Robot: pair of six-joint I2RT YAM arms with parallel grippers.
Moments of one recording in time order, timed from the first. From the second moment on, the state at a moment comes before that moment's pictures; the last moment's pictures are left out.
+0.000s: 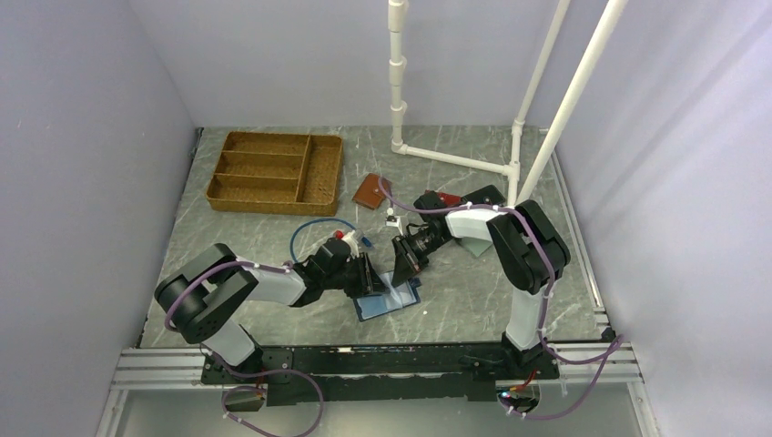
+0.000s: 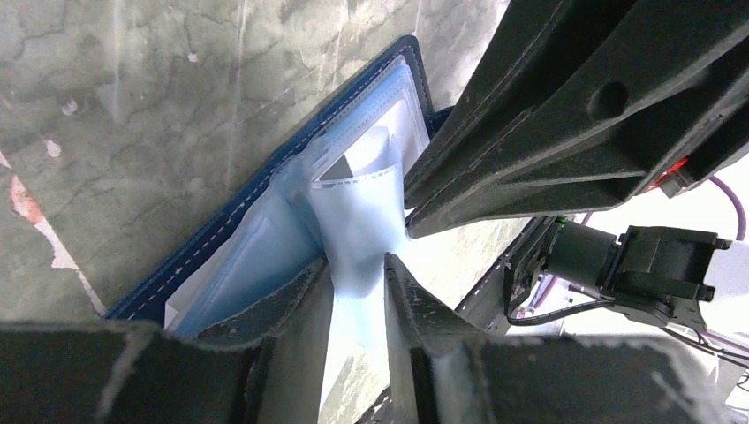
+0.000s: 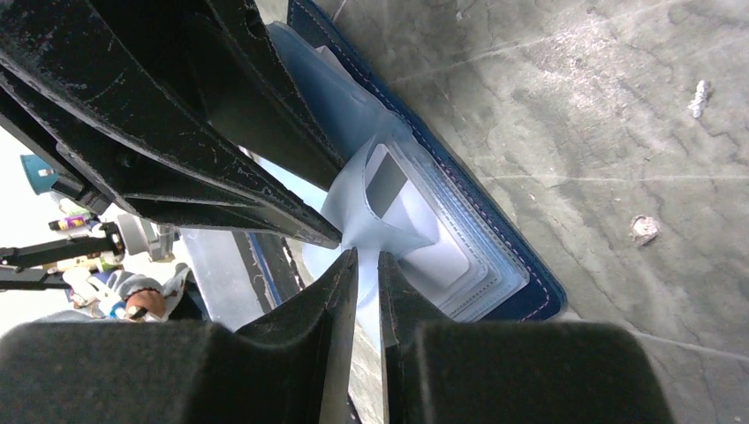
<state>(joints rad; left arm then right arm) -0.81 1.57 0.46 0.46 0.30 -1.02 0.52 1.90 1.02 -0.47 -0.95 -0.05</state>
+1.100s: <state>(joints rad) -0.76 1.22 0.43 0.20 0.25 -0.98 0.57 1.93 1.03 -0.44 -1.01 -0.02</state>
